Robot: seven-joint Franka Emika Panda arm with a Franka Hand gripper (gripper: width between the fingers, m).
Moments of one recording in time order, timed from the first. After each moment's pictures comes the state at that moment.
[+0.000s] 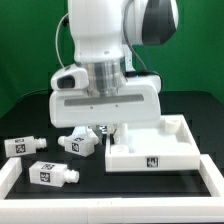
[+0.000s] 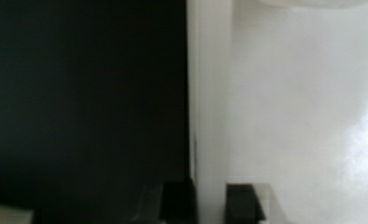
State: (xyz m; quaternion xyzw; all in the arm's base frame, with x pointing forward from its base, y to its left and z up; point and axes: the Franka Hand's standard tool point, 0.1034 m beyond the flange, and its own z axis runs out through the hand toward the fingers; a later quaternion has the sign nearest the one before) arm 0.514 -0.027 0.041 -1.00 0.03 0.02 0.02
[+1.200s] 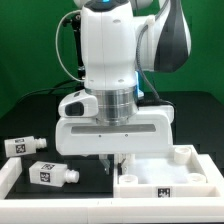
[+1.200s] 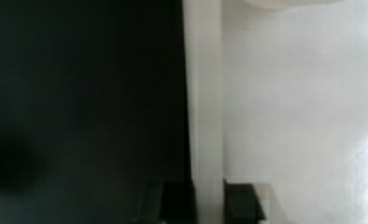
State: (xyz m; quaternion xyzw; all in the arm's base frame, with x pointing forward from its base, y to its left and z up) arm 0.564 -0.020 0.015 -1.00 0.03 -0.01 0.01
